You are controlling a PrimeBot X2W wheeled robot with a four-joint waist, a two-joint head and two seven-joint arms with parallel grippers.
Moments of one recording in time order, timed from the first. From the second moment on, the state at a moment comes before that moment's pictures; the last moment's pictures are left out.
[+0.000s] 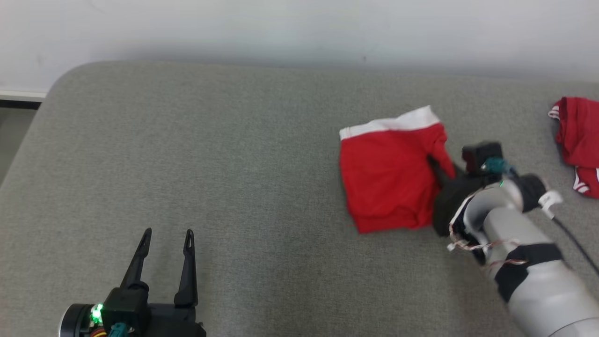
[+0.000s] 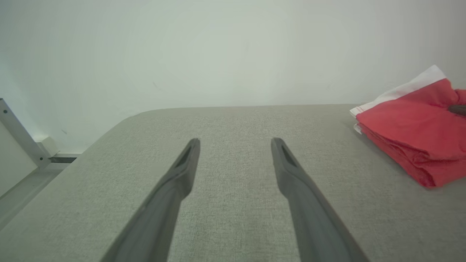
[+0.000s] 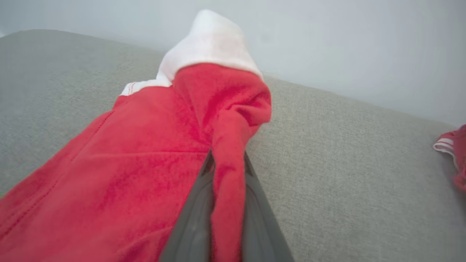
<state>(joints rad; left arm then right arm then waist) -0.09 0.13 -0.14 0.12 -0.15 0.02 -0.24 -0.76 -0.26 0.35 0.98 0.28 0.13 -0.08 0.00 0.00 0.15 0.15</state>
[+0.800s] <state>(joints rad) -0.22 0.22 -0.12 -0.11 -0.11 0.03 -0.23 -1.09 -0.84 0.65 0.74 0.53 0.13 0.15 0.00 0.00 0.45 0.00</state>
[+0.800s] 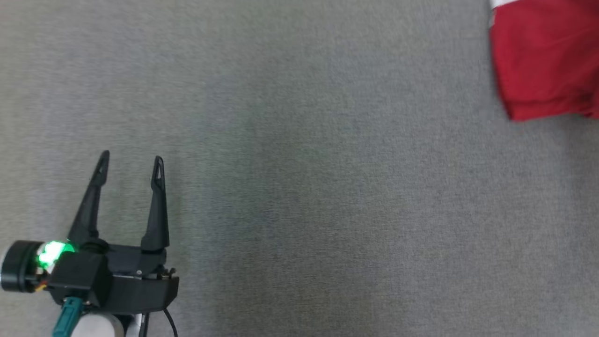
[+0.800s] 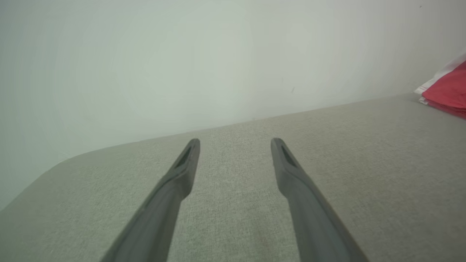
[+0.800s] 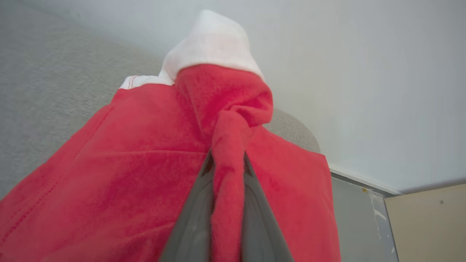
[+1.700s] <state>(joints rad) -0.24 0.31 -0.10 -0.40 -0.05 0.05 -0.13 -1.38 -0.93 0.67 0.97 0.29 0.13 0.07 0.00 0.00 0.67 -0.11</state>
